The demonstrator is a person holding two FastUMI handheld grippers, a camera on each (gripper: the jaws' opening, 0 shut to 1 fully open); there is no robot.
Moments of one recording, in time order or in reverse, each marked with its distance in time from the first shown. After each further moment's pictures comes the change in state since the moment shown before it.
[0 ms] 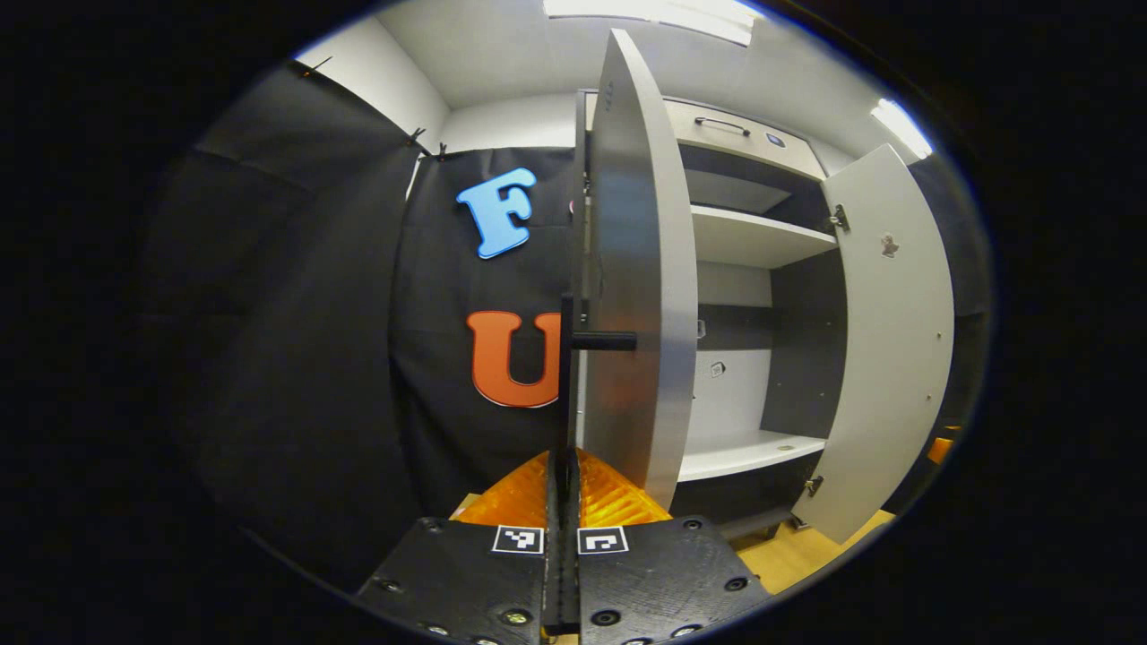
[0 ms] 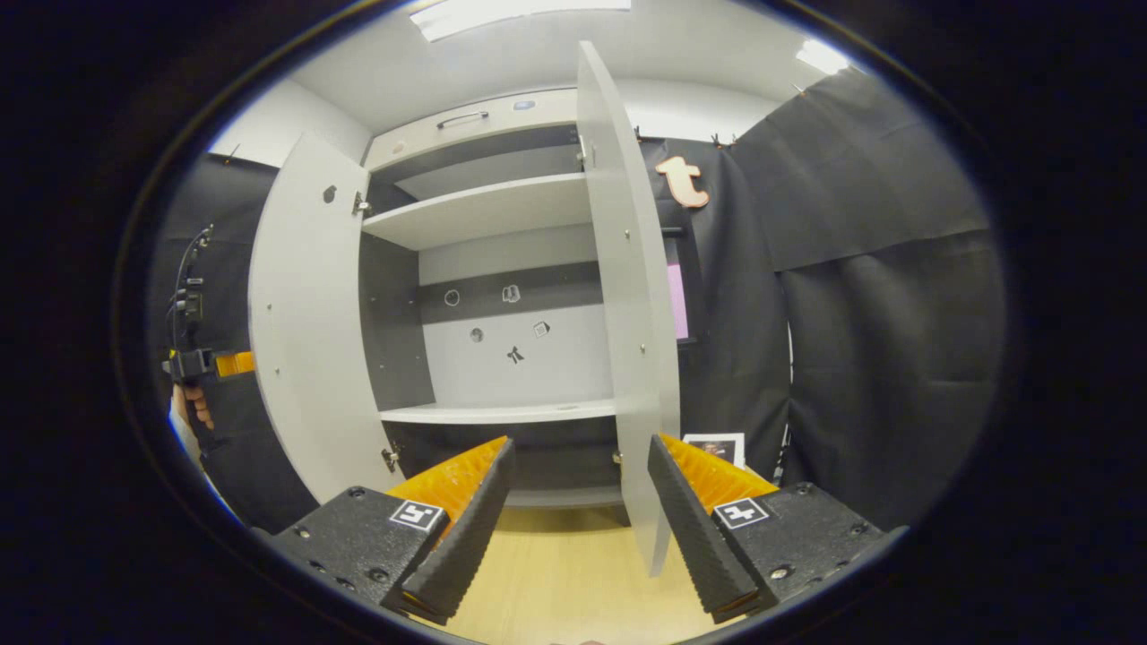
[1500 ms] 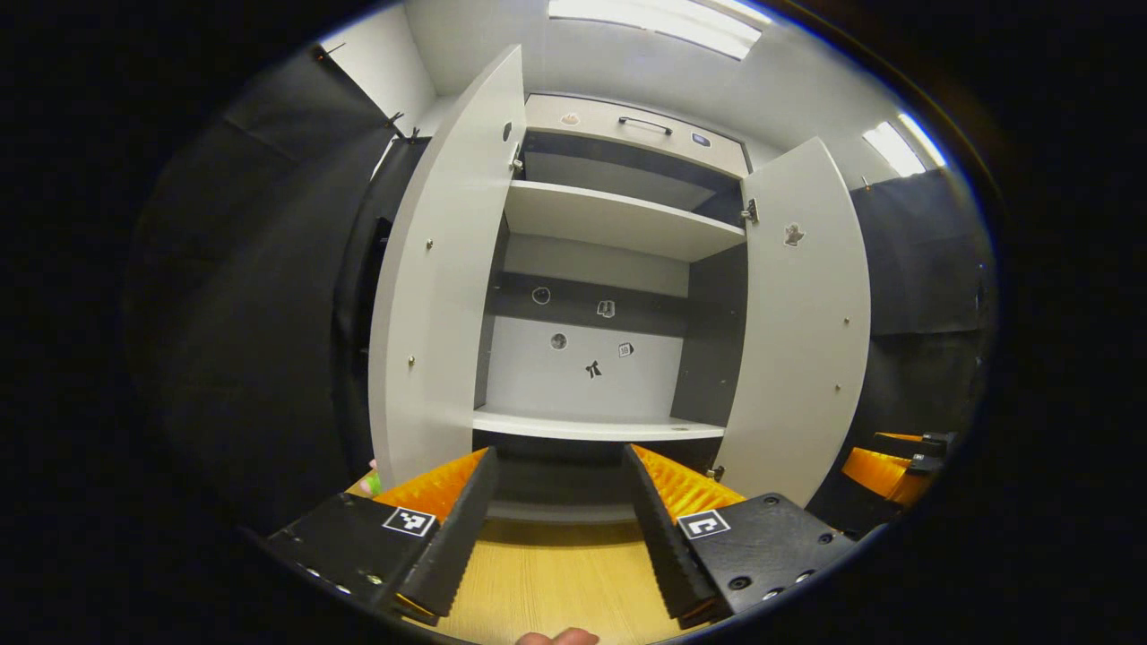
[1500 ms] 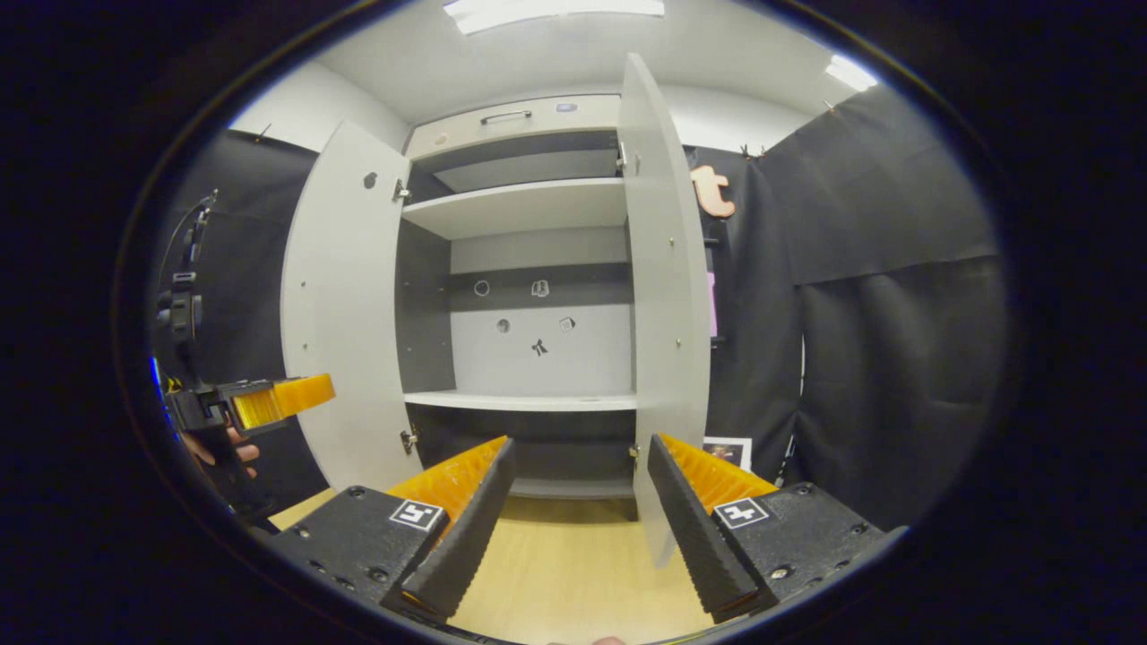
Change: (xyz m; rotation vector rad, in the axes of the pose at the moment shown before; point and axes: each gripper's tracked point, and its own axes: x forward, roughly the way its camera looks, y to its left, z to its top) left arm -0.078 -0.153 -0.058 -0.084 0.011 -0.138; right arm -0.020 0.010 -0.006 -0.076 0.007 0.049
